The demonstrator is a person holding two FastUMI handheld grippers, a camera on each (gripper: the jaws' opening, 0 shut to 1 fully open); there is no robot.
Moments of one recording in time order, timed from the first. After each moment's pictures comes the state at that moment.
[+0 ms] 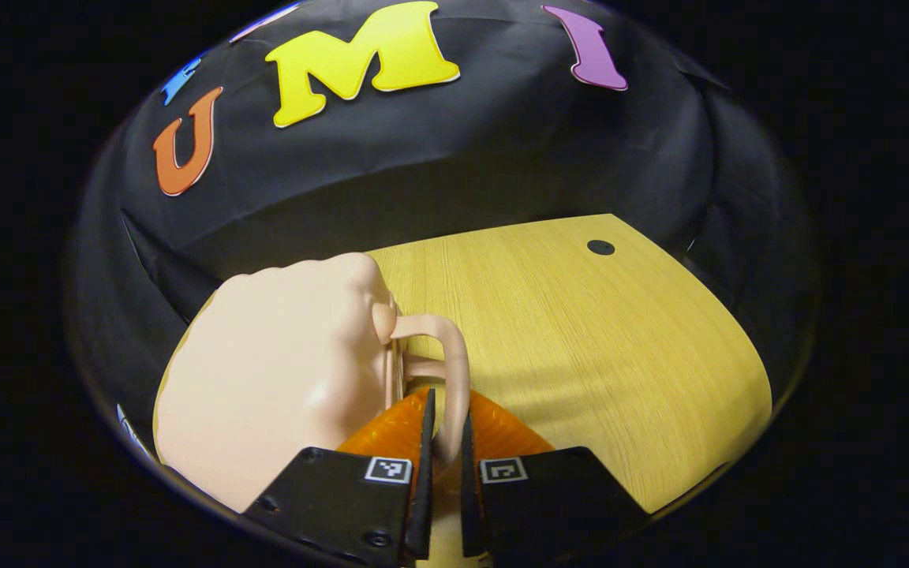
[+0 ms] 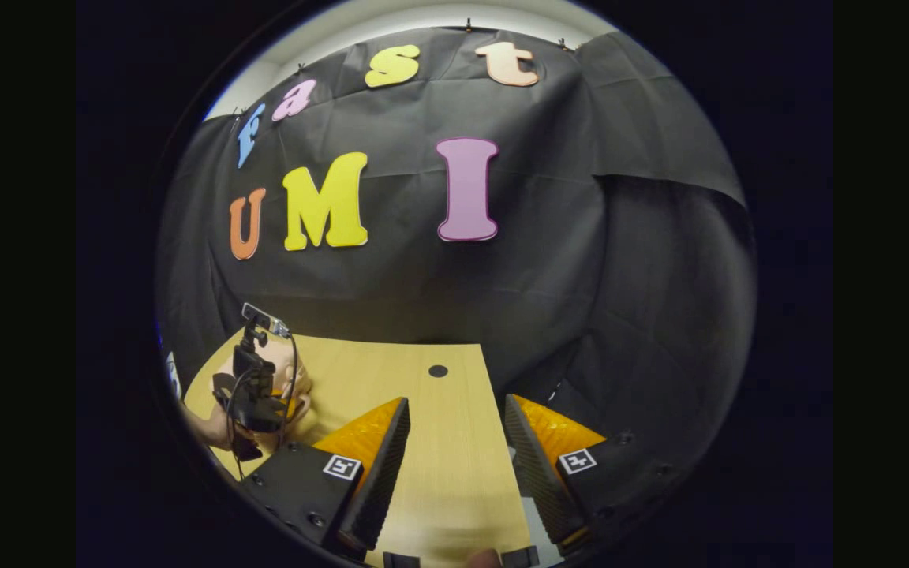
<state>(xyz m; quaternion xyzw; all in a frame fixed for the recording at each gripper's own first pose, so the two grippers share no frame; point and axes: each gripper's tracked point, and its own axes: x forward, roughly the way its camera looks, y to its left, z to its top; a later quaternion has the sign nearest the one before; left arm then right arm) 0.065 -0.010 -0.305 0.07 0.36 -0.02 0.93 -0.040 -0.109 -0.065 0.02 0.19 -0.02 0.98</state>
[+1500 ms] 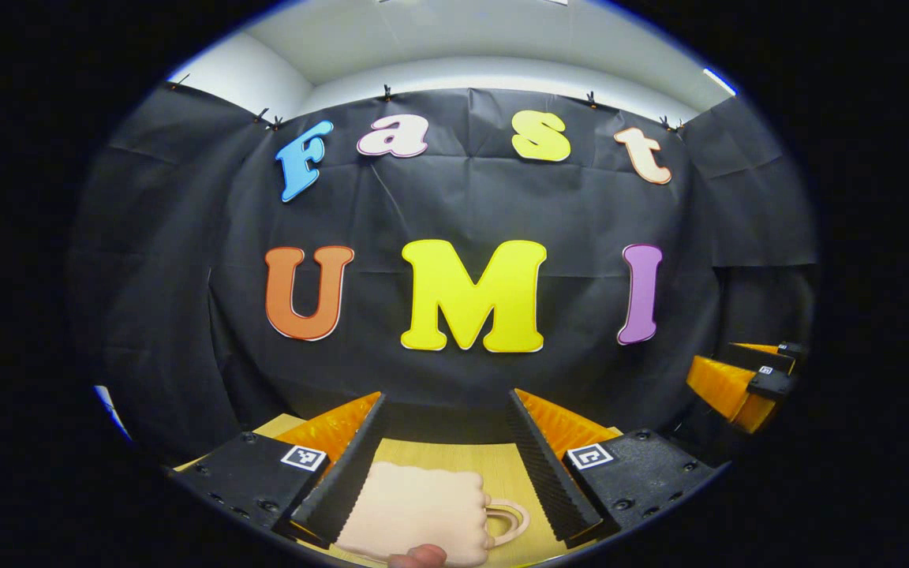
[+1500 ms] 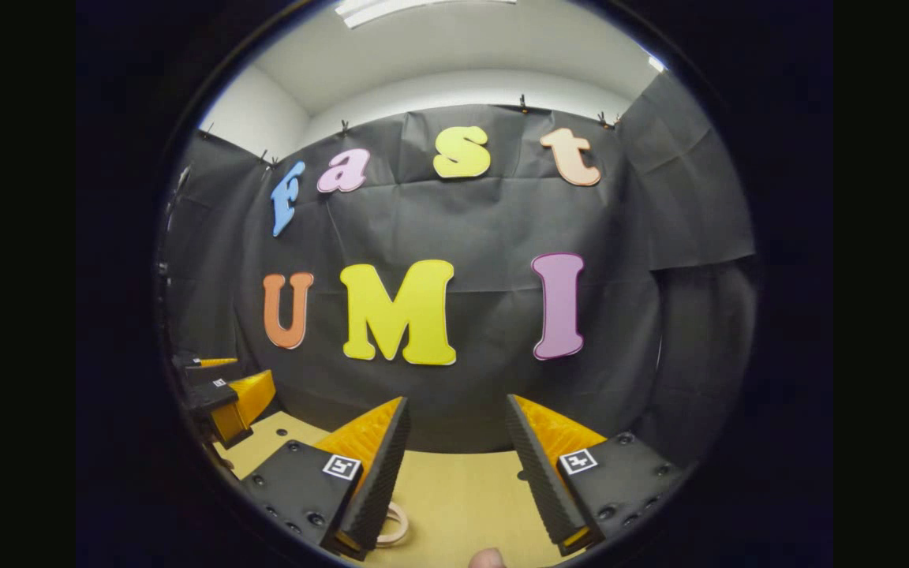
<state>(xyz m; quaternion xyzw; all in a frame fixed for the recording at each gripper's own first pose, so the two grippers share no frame) 0.029 0.104 0.035 -0.02 0.00 0.03 1.00 0.027 0.109 0.082 0.03 0.00 0.02 1.00</state>
